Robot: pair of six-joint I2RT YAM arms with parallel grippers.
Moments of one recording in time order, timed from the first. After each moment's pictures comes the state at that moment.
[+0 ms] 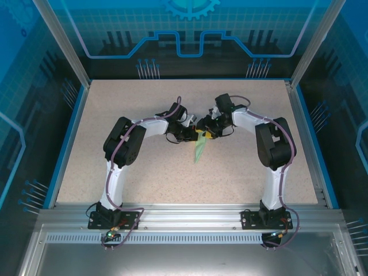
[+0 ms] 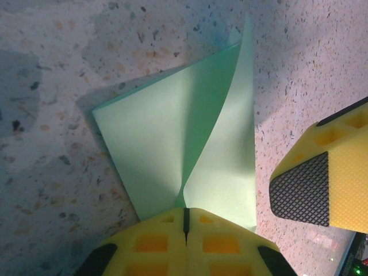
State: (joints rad) left arm -0.46 2.20 1.44 -0.29 0.63 -0.46; right arm 0.34 2.03 1.40 -0.54 -0.62 0.69
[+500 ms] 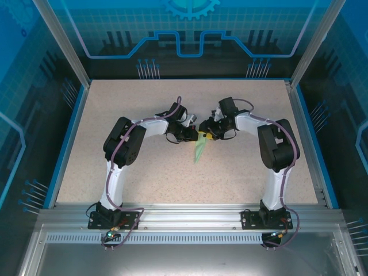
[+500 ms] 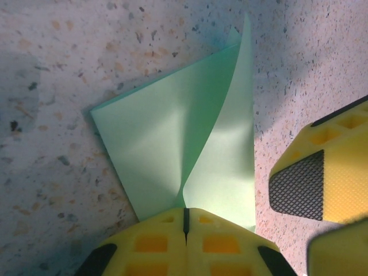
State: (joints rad) left arm -0.47 2.20 1.44 -0.29 0.63 -0.46; right arm 0.30 1.97 1.26 -0.39 -0.64 0.72
